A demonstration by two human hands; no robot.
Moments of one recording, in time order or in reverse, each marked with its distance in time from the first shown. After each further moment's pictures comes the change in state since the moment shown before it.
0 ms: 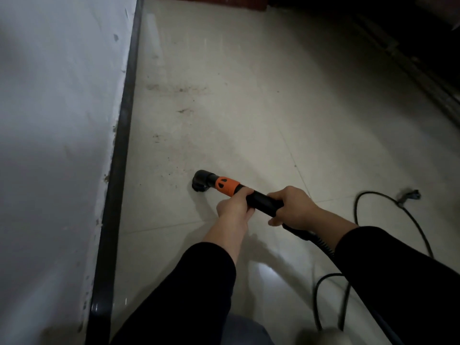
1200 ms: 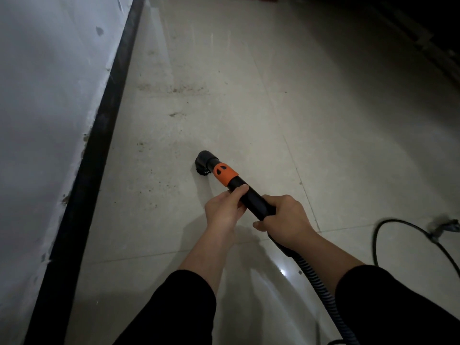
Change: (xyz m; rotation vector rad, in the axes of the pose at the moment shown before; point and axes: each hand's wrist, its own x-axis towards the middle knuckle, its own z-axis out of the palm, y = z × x) left_hand 0.069 0.017 0.052 0.002 -0.063 0.286; right_hand 0.081 0.031 -0.006 0.286 0.160 -0.025
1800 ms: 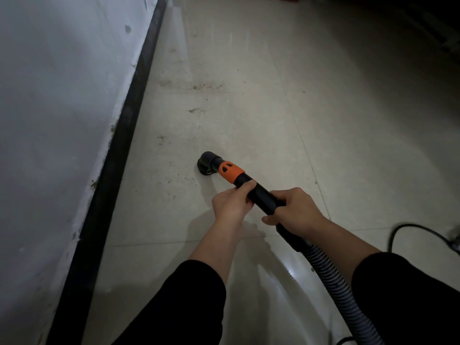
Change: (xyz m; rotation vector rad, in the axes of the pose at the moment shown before) left_hand -0.016 0.015 -0.014 -0.040 0.089 -0.012; right_hand -0.002 -0.016 -0.001 0.034 -0.104 -0.017
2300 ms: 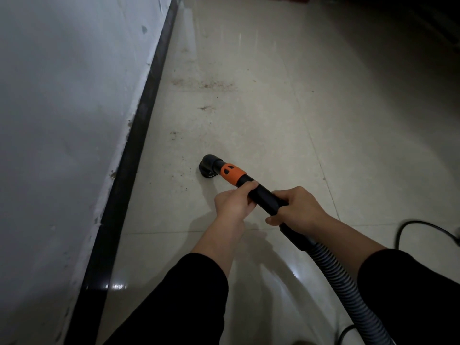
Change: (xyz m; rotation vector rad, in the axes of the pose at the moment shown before) left_hand -0.016 0.006 -0.026 0.006 0.014 -0.061; right_hand -0.018 -0.011 0.013 -0.057 -0.057 -0.008
